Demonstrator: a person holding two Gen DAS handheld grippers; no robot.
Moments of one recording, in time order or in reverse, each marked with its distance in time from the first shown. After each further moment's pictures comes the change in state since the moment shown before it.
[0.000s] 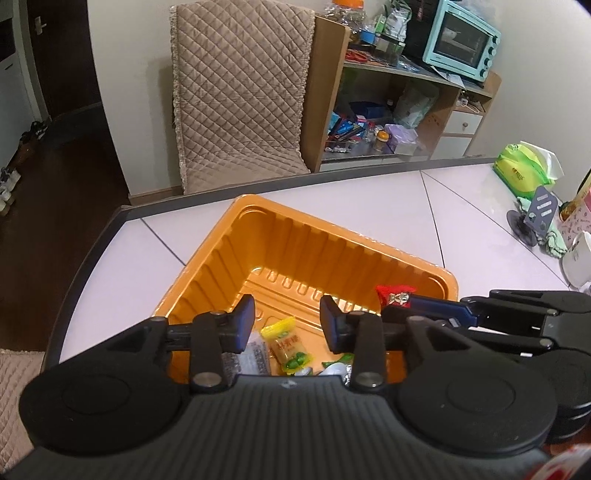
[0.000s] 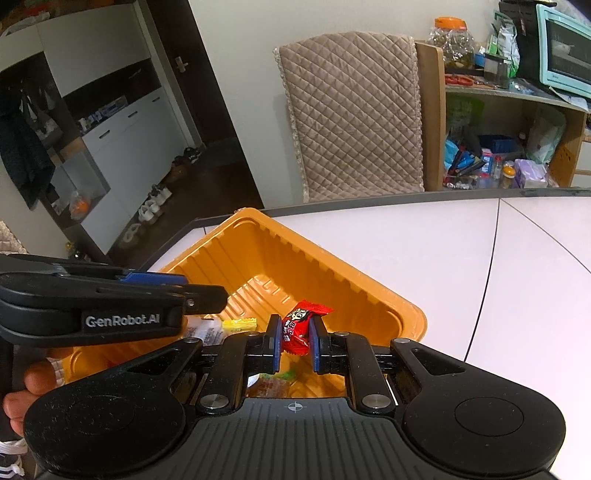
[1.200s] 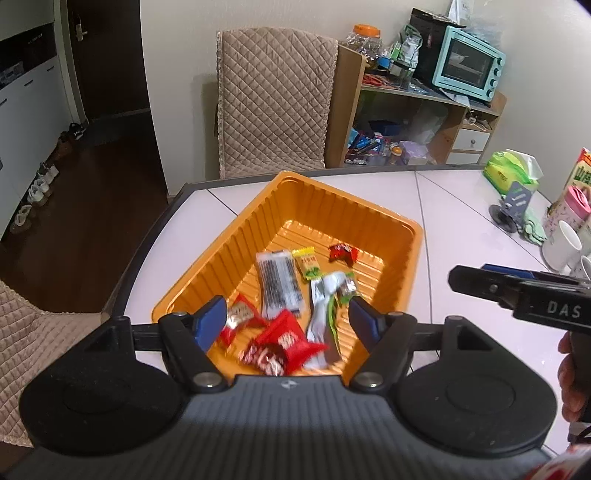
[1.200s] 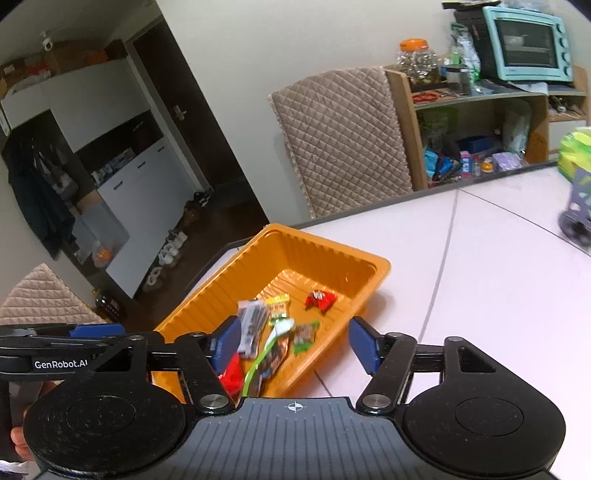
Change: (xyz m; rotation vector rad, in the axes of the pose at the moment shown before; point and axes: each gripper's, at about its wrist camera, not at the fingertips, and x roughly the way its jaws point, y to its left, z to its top) left arm -0.141 -0.008 -0.084 -0.046 -0.071 0.083; right arm -0.135 0.008 -0.054 0.139 -0.123 0.055
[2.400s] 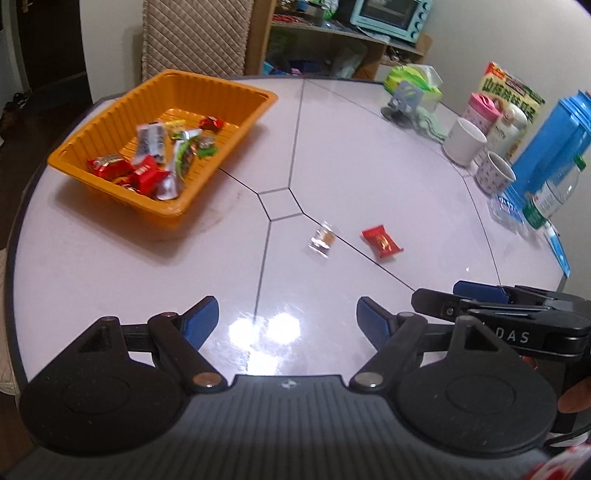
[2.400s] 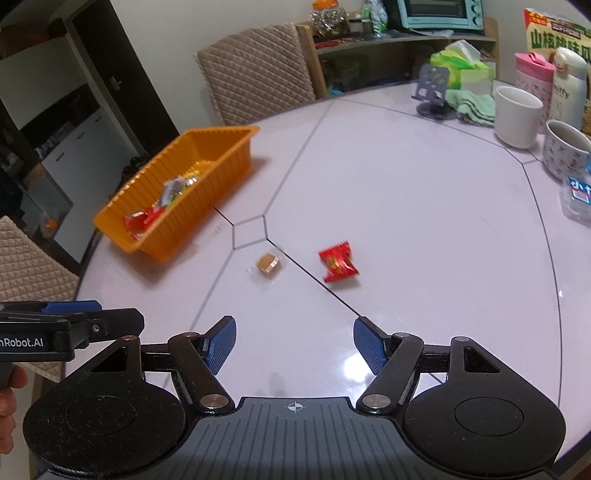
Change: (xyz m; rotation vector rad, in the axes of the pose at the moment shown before) left arm -0.057 -0.116 -0.140 0.063 0.149 -0.187; right arm -0.142 -0.051 -0.150 0.083 0.133 -0.217
